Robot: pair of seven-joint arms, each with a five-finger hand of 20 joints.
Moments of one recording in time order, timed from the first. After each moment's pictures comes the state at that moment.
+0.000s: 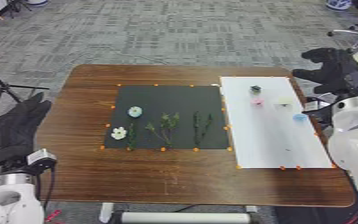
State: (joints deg) left arm 121.1 -64.1 -104.8 -111.4 52.3 11.1 20.3; right arm -94.9 -42.4 87.8 -109.8 -123.4 10.1 19.7
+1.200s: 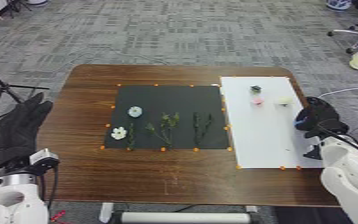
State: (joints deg) left arm 121.4 -65.5 -104.4 -112.3 51.7 11.9 20.7; right arm -97.7 -44.1 82.1 -93.8 -132.5 6.4 18.6
